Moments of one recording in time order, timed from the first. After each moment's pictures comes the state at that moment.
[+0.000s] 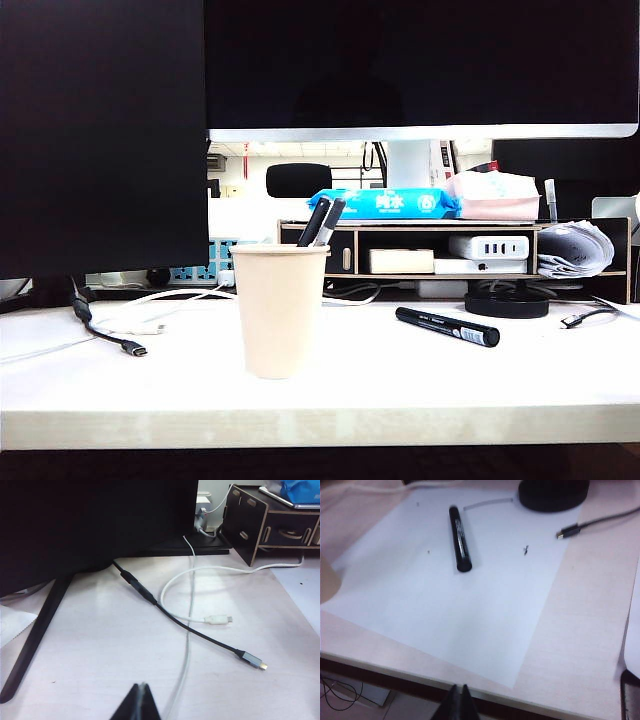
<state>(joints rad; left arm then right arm) 0.02 0.00 0.01 -0.14 0.13 -0.01 0.19 0.00 0.11 -0.51 -0.18 0.11</state>
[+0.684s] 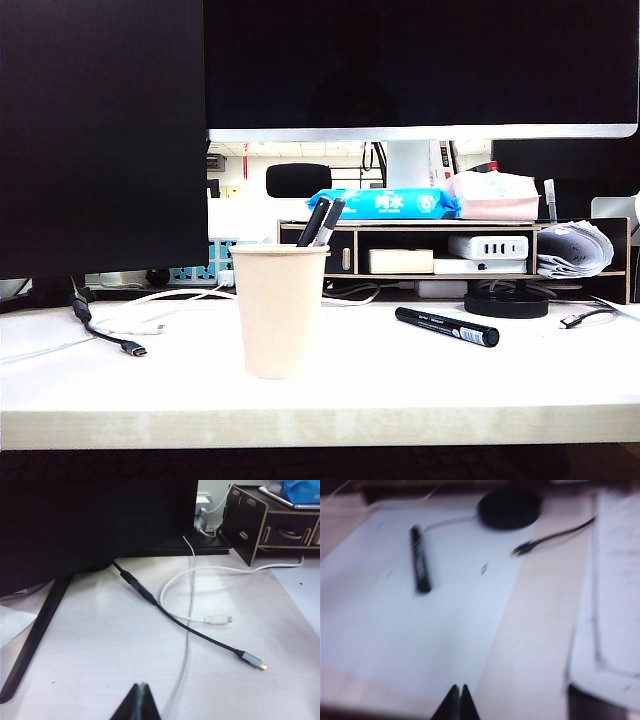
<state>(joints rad) 0.02 0.00 0.01 -0.14 0.13 -0.01 0.07 0.00 0.08 -0.41 -0.16 0.10</state>
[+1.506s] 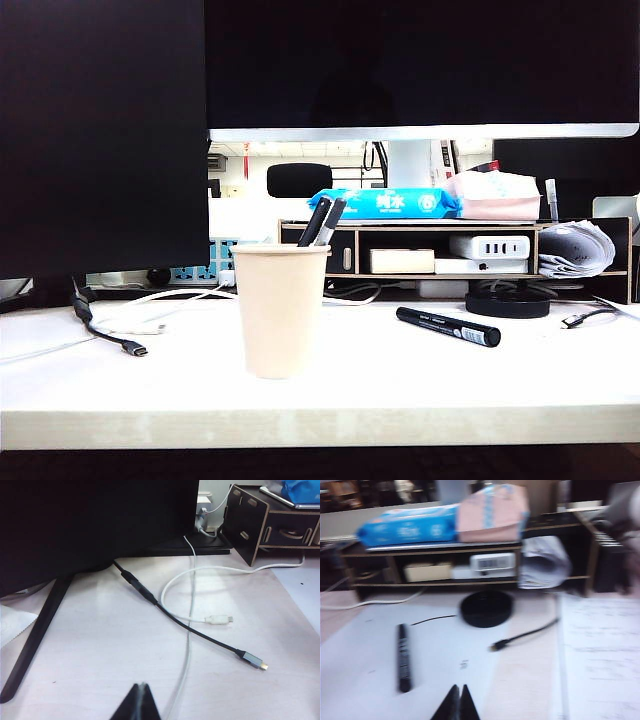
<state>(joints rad) 0.02 0.00 0.01 -0.14 0.13 -0.01 0.04 0.00 0.01 -0.04 -0.10 0.11</state>
